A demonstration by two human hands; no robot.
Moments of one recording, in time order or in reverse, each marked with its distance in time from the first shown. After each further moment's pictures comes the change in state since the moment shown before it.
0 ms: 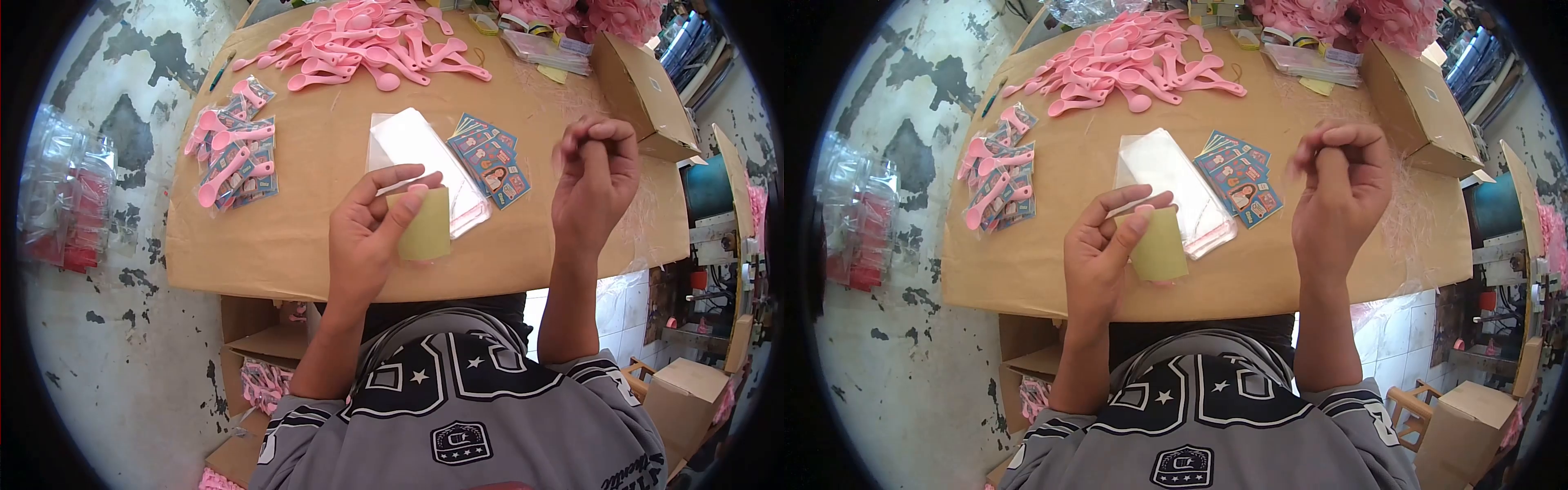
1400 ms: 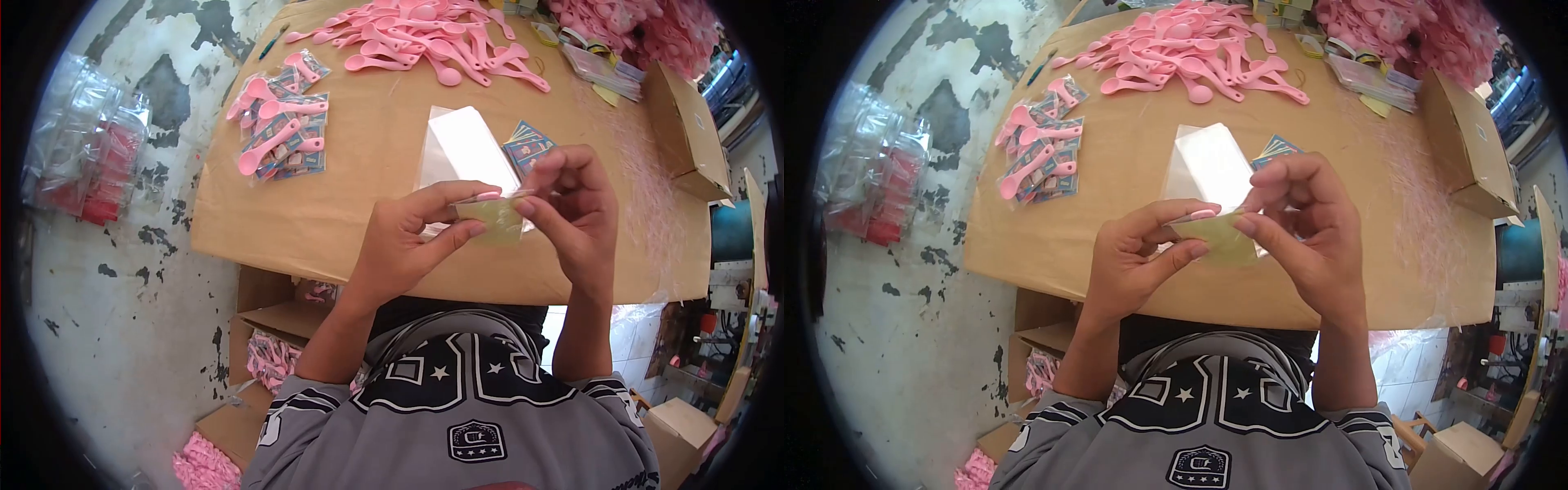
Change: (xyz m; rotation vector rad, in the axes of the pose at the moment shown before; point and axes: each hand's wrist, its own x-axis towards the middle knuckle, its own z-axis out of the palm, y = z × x) left_hand -0.005 0.007 -0.028 0.330 -0.201 0.237; right_hand -0.034 -0.007 0.038 -0.159 -0.526 0.419
